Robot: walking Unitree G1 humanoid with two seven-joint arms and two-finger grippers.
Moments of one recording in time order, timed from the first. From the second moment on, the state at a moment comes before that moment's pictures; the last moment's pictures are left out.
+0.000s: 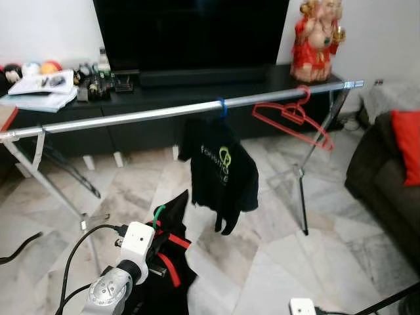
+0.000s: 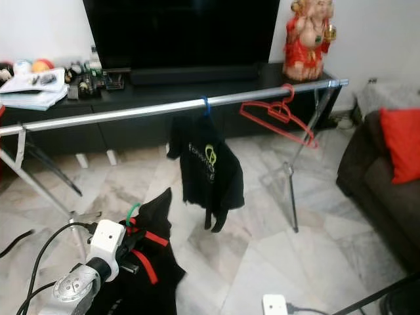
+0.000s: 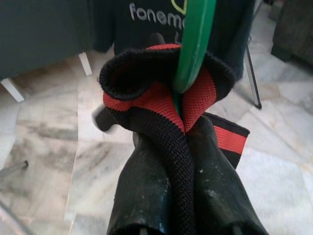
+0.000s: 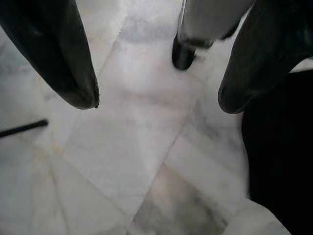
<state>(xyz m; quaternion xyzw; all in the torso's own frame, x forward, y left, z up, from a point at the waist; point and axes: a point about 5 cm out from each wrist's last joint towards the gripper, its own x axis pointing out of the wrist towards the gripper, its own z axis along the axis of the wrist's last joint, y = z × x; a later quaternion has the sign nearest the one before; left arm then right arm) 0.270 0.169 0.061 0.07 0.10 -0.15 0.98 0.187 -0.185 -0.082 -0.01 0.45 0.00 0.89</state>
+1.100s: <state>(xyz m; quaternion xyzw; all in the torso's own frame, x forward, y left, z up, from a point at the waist) 0.280 0.183 0.066 0.08 0.09 -0.11 0.99 0.188 -0.175 -0.082 0.00 0.45 0.02 0.89</state>
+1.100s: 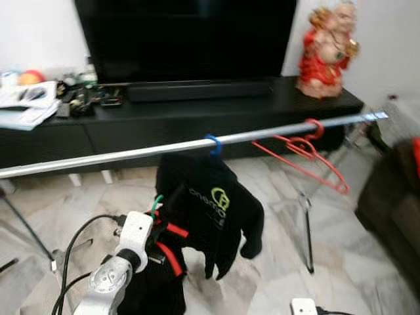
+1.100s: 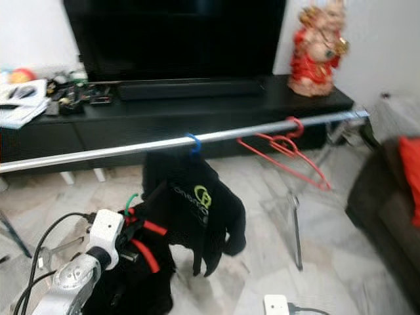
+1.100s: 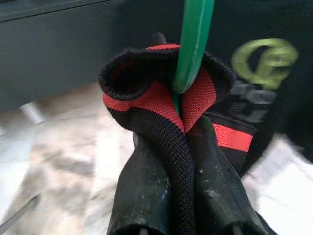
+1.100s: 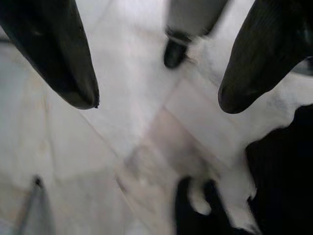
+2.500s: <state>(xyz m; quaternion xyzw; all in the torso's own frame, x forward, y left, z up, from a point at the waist) 0.342 0.179 0.103 0.15 0.09 -0.18 0.97 0.188 -0.163 -0.084 0.00 0.45 0.03 0.89</state>
